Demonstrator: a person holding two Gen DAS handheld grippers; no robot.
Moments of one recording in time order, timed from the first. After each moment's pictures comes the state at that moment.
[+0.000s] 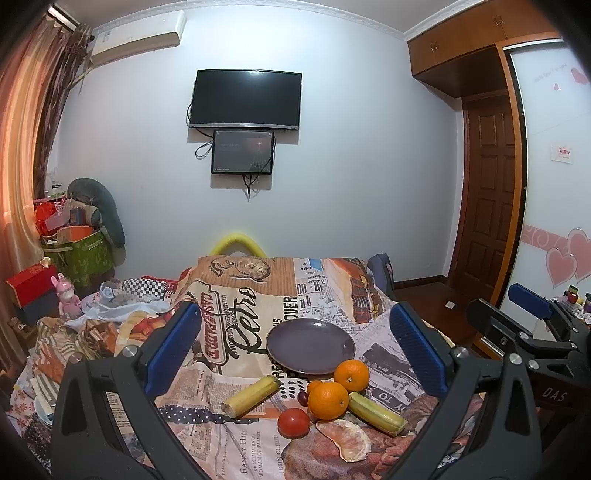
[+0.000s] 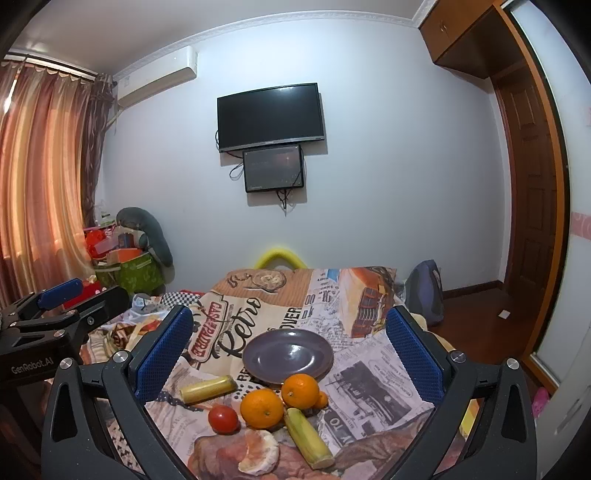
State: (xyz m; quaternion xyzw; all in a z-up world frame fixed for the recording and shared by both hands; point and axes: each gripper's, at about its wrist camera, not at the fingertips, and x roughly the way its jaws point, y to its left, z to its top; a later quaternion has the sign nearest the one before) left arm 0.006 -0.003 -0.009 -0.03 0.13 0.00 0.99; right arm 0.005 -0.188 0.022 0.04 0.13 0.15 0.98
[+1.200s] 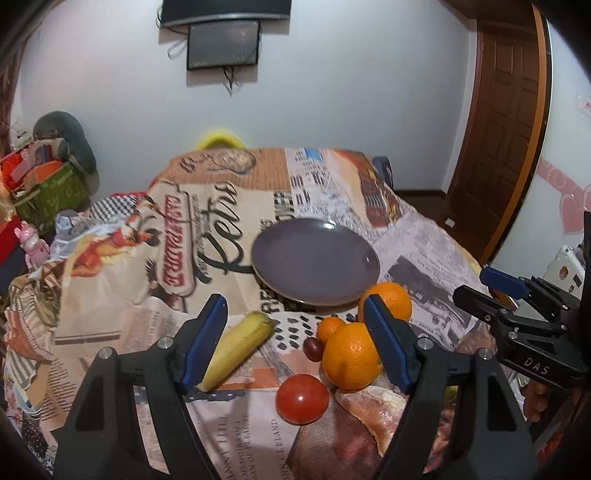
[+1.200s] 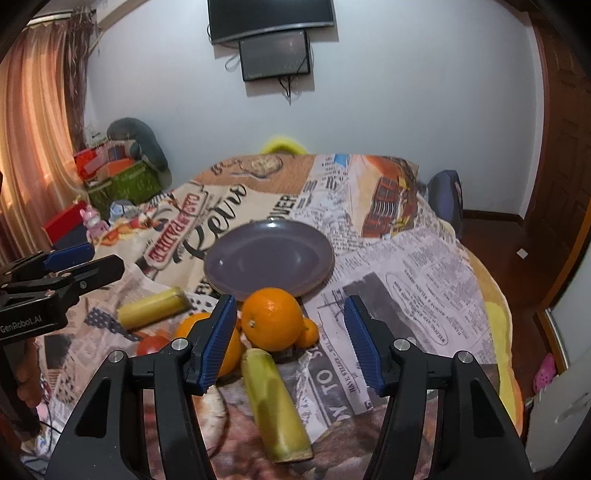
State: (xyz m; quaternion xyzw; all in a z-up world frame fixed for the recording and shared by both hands) left arm 0.151 -0.001 -0.125 -0.02 0.33 -0.04 0.94; right arm 0.116 -0.189 -0.087 0.00 0.33 0.19 0.92
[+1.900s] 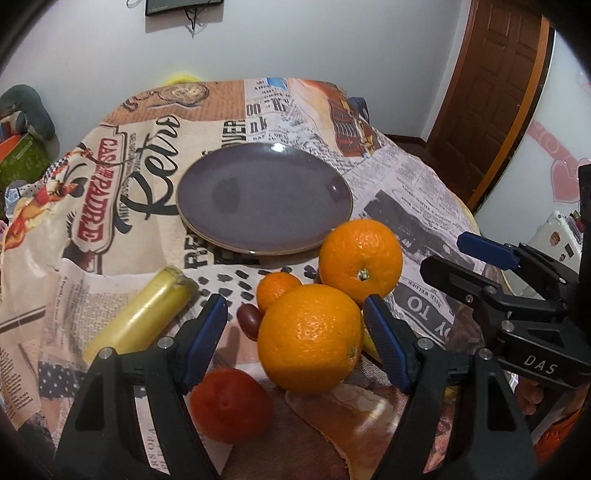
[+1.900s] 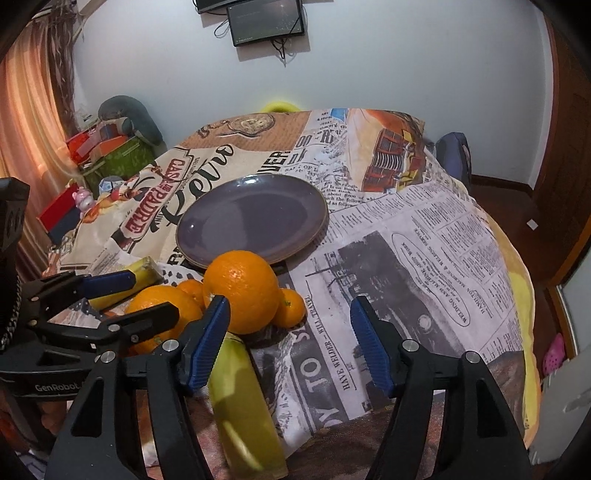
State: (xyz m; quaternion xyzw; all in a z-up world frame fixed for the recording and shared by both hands) left arm 0.199 -0.045 -0.194 -0.02 0.44 -0.09 0.89; right arm 0.149 -0.199 -0.126 0.01 0.39 0.20 0.90
